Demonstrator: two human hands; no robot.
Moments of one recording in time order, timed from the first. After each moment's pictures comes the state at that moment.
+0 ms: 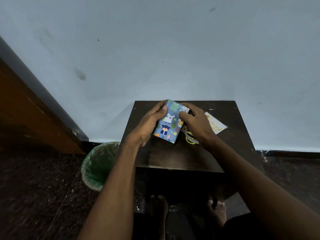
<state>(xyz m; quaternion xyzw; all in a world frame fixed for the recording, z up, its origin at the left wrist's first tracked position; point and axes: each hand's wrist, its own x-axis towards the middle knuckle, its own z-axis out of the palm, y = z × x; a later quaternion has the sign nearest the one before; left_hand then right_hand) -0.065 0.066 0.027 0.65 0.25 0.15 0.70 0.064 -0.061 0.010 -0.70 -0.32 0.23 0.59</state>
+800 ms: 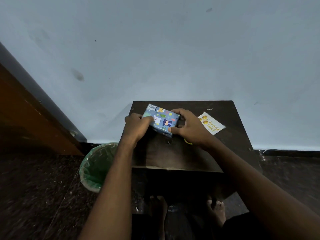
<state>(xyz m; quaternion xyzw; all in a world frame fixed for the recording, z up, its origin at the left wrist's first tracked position) -0.076 0.089 0.017 0.72 0.48 0.18 0.47 0.072 -0.059 -0.013 -0.74 -0.42 0.22 0.47</state>
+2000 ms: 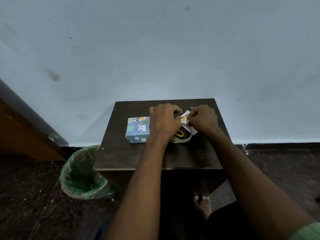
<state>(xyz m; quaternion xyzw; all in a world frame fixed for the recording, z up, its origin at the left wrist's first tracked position) 0.017 0.012 0.009 0.92 0.26 0.23 0.20 0.134 -0.096 -0.004 -0.90 -0.24 0.10 0.36</state>
